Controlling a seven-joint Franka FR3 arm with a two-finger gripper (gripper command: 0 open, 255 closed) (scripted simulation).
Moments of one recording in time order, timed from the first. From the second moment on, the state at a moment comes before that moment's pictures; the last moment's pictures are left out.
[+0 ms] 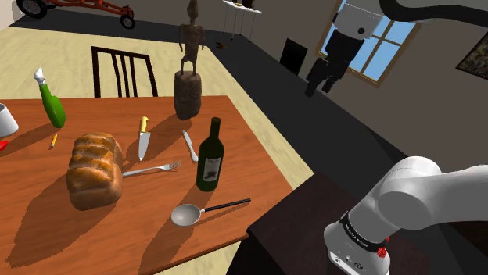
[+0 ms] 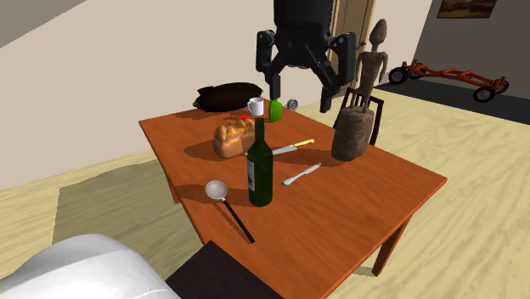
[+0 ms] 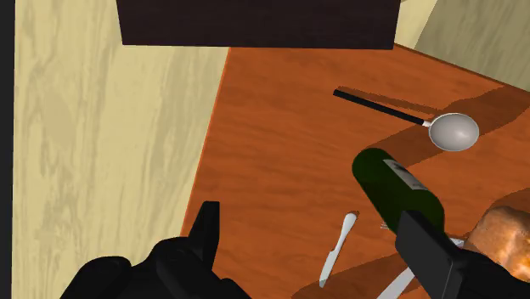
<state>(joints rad) 0.01 -0.77 0.07 -2.34 0.04 1.63 0.10</state>
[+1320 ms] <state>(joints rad) 0.20 -0.36 0.22 -2.49 0.00 2.15 -0.17</state>
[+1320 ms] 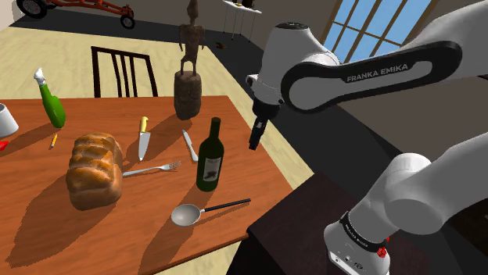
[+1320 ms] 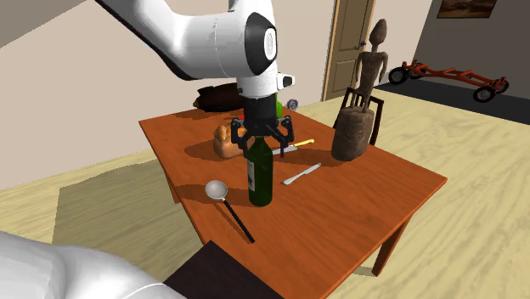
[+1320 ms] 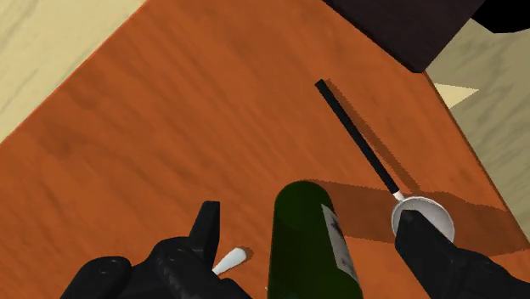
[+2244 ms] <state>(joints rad) 0.28 0.09 0.34 -2.47 -0.26 2.51 -0.22</state>
